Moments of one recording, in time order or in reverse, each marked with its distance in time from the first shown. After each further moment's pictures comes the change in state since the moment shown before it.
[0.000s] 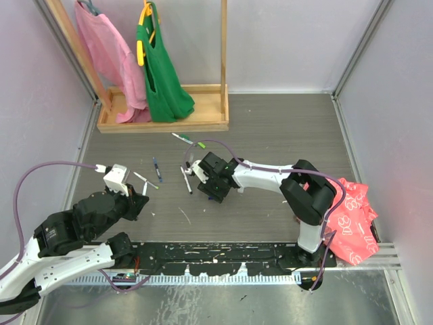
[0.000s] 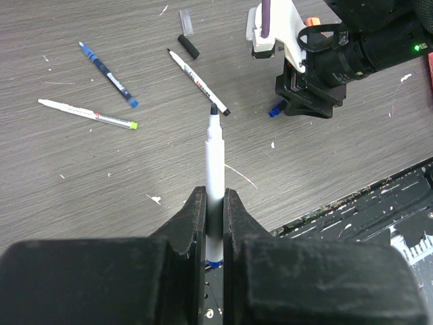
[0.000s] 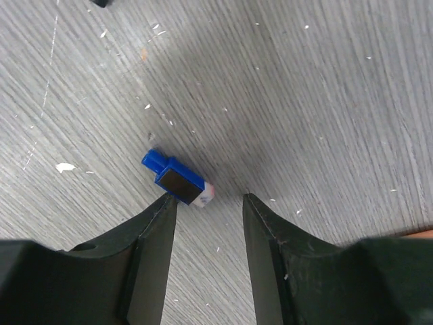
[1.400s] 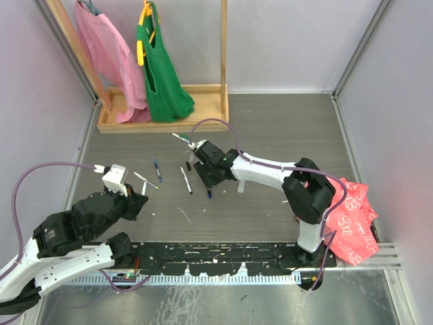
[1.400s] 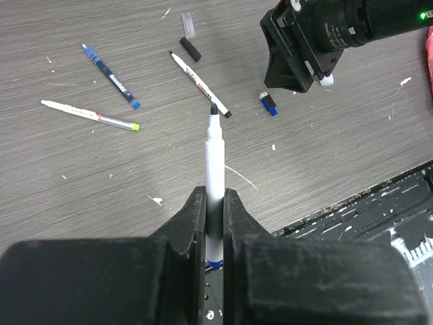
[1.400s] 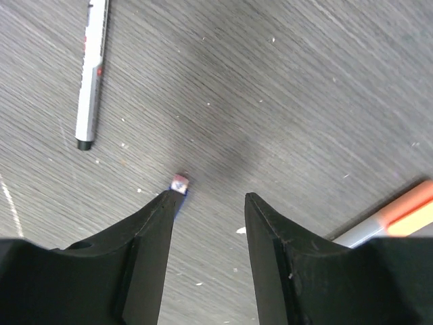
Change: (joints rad) left arm 0.000 -0.009 0.000 0.000 -0.009 0.000; right arm -0.018 0.018 0.131 0.008 0.140 0.355
